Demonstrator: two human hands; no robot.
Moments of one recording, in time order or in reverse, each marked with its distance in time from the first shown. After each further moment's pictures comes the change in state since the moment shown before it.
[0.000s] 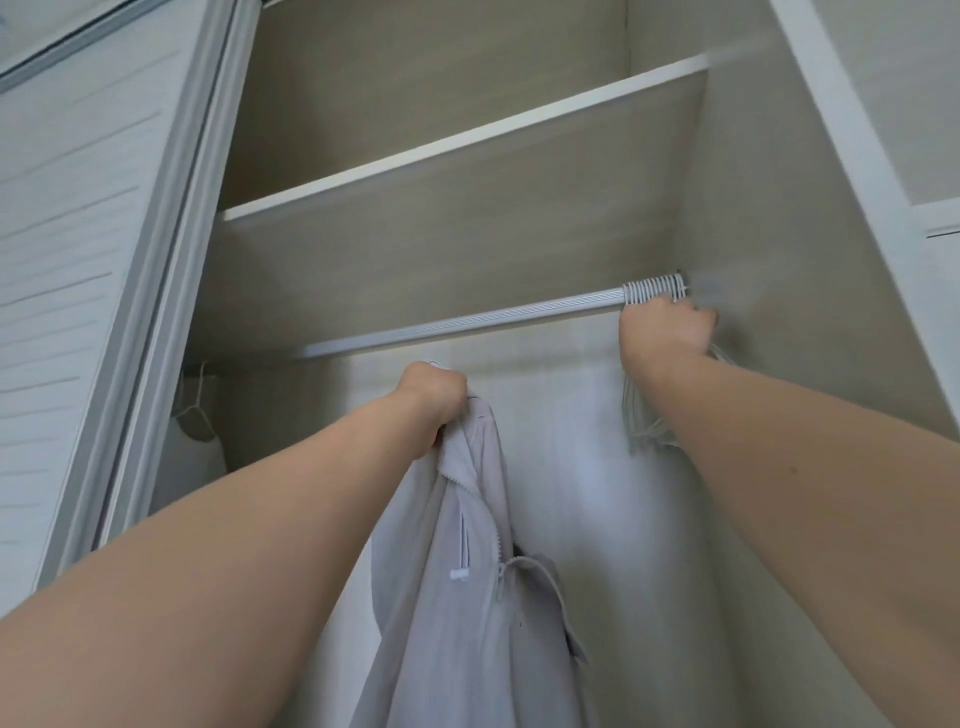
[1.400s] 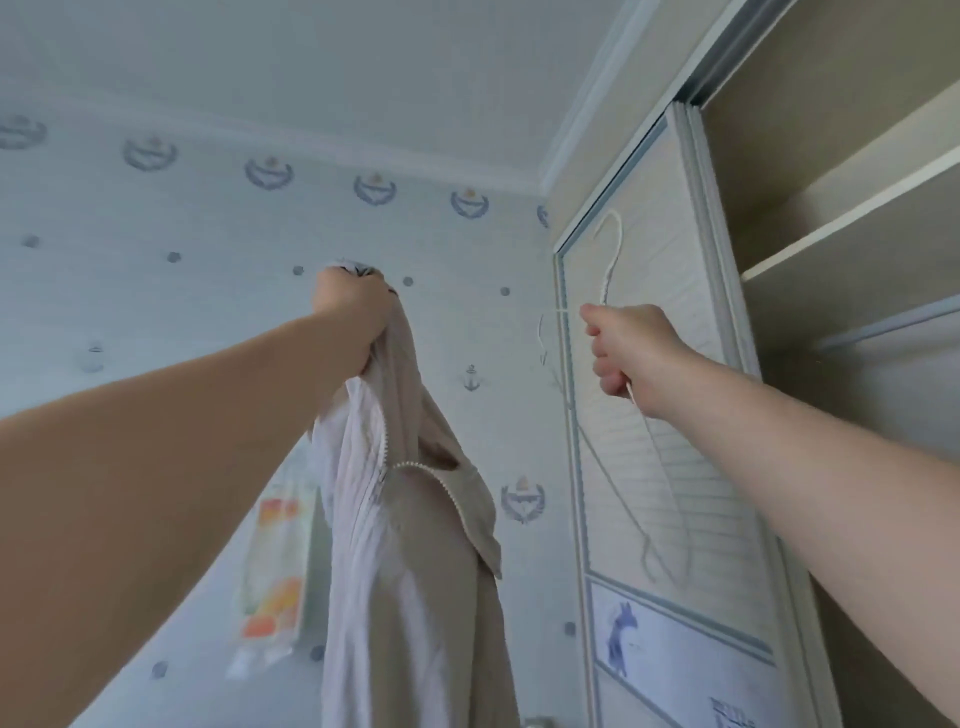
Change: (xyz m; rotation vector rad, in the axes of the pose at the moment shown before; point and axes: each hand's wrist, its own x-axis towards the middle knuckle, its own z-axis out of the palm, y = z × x) left_hand -0.343 0.279 -0.485 0.573 1.007 0.213; right_hand -0.265 -0.179 -0.421 2.352 -1.058 -0.204
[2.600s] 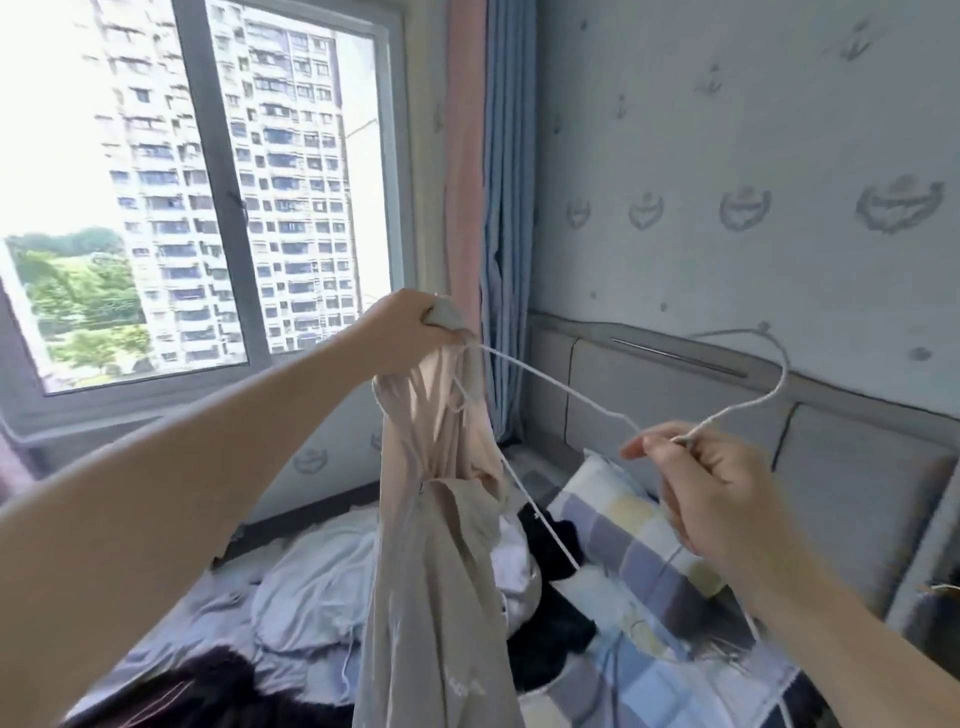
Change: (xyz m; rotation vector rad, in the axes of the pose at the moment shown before) left_hand -0.280 0.073 -0.718 1.410 0.157 -0.479; right_hand -0.593 0.027 0.343 0.561 -1.153 0.059
